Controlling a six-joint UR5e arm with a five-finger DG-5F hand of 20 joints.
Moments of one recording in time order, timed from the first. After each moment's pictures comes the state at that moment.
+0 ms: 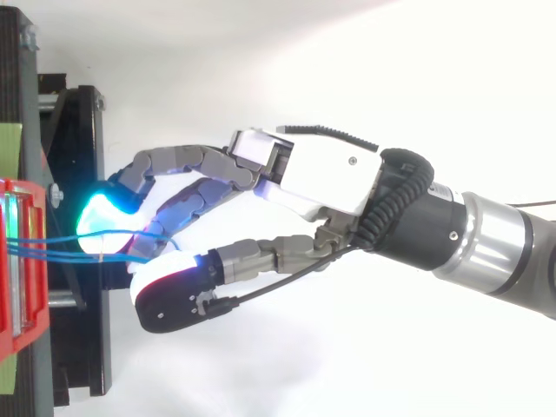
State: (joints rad) arm 0.22 -2.35 -1.24 -2.59 -1.07 -0.18
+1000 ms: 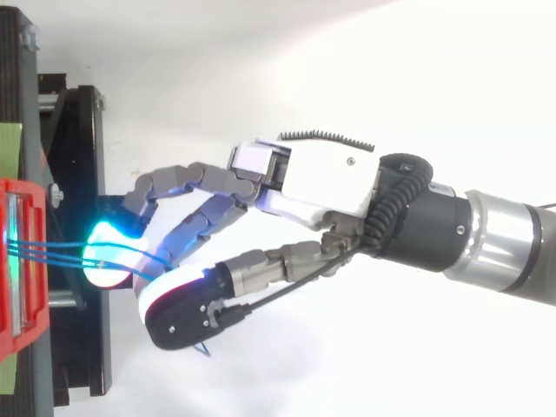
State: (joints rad) arm 0.21 -2.34 -1.24 -2.66 -1.15 -0.01
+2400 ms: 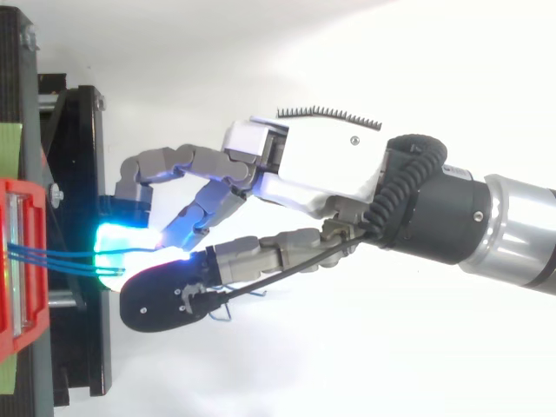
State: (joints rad) arm 0.20 -2.32 -1.16 -2.80 -1.16 0.00
